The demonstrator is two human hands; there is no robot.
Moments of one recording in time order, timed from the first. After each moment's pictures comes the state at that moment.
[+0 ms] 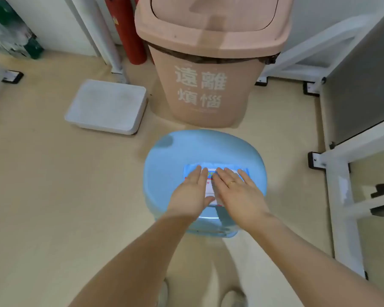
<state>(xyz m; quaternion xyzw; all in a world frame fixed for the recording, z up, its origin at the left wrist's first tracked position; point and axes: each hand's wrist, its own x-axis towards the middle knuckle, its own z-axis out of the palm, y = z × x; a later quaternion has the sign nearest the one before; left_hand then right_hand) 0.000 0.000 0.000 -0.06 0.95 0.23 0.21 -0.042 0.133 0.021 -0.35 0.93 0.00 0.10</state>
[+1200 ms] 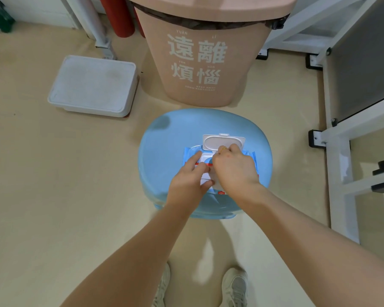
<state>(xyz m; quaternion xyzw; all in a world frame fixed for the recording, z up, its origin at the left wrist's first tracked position) 0.014 -0.006 -0.043 -0.06 0.95 0.32 0.03 -0.057 0.091 0.030 -0.29 0.93 0.09 0.21</state>
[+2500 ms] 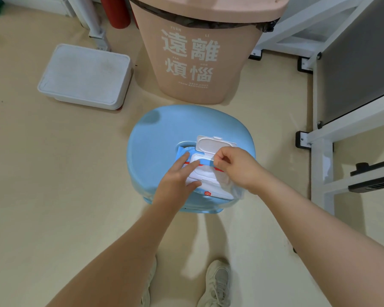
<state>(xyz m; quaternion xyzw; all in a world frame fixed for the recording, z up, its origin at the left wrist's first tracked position) 0.026 0.005 -0.025 -0.13 0.90 0.40 0.06 -0.074 0.140 0.036 -0.12 0.86 -0.34 0.36</state>
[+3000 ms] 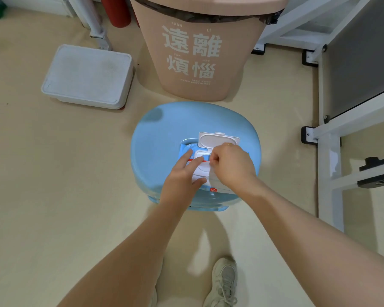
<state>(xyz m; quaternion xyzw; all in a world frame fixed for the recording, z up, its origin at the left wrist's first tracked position) 0.024 0.009 -0.023 -0.14 0.91 0.38 0.06 -0.062 0.116 0.017 -0.17 0.95 -0.14 0.22</state>
